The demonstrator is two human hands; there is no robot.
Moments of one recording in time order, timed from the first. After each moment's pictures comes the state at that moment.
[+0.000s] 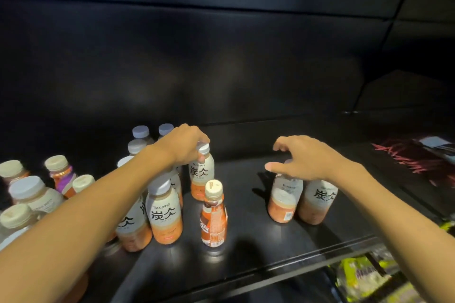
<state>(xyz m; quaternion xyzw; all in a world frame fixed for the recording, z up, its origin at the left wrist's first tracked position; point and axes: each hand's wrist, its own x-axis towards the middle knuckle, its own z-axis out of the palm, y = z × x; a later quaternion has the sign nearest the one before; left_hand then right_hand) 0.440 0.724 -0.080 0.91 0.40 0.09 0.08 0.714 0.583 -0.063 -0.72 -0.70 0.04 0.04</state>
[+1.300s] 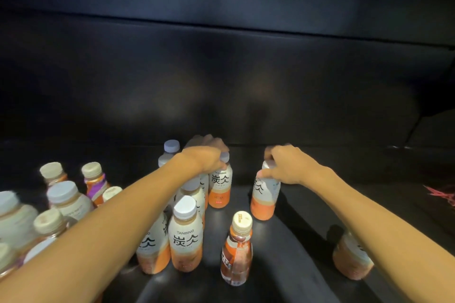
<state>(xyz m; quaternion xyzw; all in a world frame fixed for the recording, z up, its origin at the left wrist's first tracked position) 0.444 0.738 -0.057 0.83 0.56 -0.01 0.04 0.664 0.701 -0.073 -0.67 -0.74 0.05 0.04</state>
